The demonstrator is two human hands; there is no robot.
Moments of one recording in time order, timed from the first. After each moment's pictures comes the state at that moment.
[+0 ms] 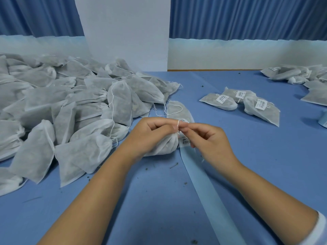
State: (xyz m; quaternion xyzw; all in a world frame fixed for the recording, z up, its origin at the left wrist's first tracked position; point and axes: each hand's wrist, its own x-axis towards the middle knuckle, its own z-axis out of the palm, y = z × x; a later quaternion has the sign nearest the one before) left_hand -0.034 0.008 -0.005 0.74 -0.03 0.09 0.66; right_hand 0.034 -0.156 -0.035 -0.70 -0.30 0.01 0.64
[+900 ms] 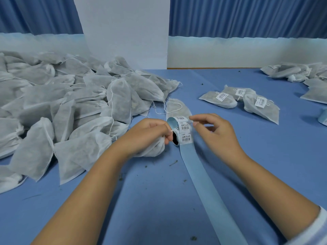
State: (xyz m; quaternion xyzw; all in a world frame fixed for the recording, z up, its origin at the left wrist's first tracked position) left_hand -0.031 0.020 -0.003 0.82 0.03 0.00 0.57; right_hand 0.049 -0.165 -0.028 -0.79 -0.25 -0.05 0.56
